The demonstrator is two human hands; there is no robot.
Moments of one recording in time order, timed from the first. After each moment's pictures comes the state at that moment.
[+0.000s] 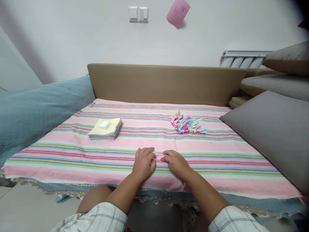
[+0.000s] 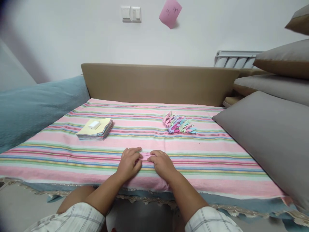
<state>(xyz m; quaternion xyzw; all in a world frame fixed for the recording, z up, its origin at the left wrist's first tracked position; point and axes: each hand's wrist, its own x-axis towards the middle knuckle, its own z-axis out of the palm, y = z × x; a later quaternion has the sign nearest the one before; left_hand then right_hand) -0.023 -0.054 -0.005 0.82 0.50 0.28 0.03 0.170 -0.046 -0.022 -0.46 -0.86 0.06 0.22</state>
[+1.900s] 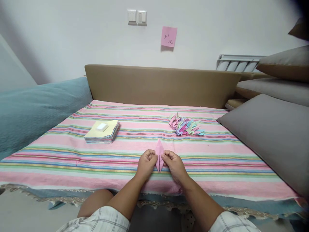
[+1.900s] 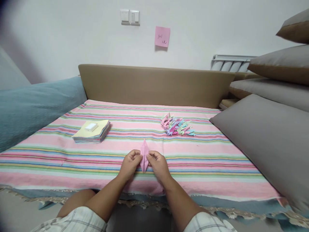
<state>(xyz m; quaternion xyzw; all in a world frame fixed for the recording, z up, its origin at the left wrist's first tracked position) 0.008 -0.042 -0.009 0.45 0.41 0.55 0.57 0.138 -0.048 -0.017 -0.44 -0.43 0.55 0.57</state>
